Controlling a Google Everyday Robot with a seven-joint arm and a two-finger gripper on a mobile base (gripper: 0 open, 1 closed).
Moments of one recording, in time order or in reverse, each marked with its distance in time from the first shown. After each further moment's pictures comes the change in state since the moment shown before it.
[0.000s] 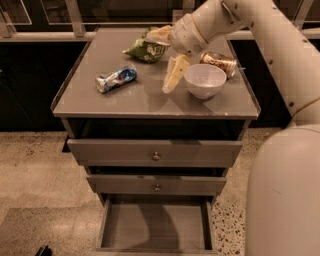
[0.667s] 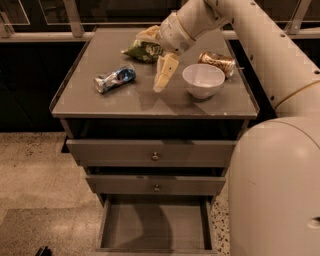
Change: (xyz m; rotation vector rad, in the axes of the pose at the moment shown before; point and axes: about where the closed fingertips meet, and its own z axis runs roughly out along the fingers) arm -0.012 -0.012 0.027 -0.044 0.031 -0.024
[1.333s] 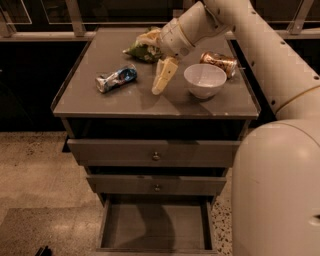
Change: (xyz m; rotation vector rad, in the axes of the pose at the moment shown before) arm 0.007 -0.002 0.011 0.025 -0.049 0.011
